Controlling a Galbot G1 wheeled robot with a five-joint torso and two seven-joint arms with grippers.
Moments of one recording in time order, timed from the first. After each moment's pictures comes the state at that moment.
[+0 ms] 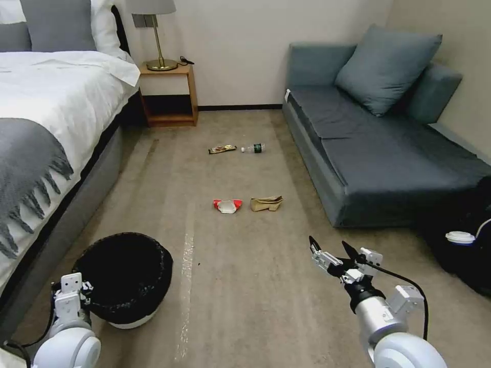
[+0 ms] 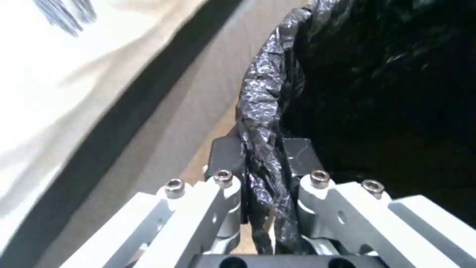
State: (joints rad) left arm 1.60 -1.10 -0.72 -1.93 -0.36 0.32 -0.56; right arm -1.64 1.18 0.47 2.31 0.66 -0.21 0.23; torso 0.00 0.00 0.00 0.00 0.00
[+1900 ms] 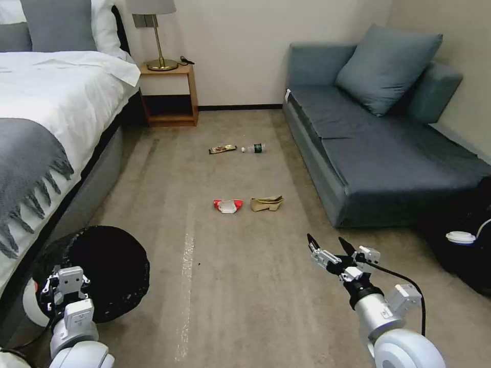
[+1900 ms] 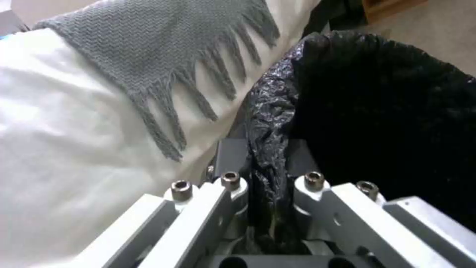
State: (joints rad) left arm 1.66 -1.18 -0.68 -2.05 0.00 0.22 -0.66; right arm -1.62 1.18 0.49 2.24 0.66 -0.15 0.13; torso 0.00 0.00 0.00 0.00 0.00
